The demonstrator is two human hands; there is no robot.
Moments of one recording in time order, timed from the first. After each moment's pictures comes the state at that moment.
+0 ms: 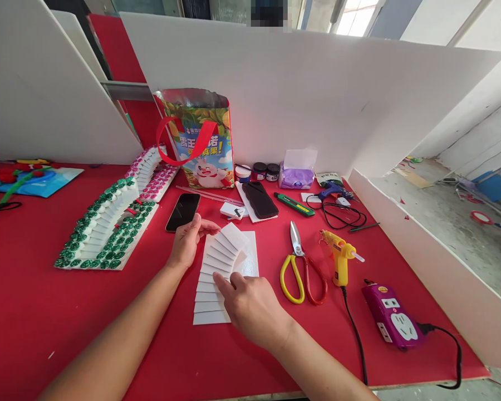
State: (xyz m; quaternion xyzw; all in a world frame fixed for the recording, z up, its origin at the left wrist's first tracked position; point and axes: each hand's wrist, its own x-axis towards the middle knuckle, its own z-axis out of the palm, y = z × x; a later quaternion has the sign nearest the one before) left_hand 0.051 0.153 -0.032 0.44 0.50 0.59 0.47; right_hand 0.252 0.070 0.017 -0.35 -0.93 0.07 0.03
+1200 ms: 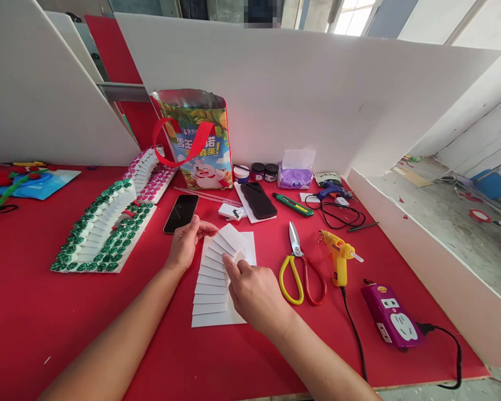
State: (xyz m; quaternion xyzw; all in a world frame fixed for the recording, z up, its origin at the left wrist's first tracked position) left_hand 0.049 0.156 -0.041 0.44 0.48 0.60 0.47; right_hand 0.253 0.086 0.013 -0.41 -0.91 -0.01 0.10
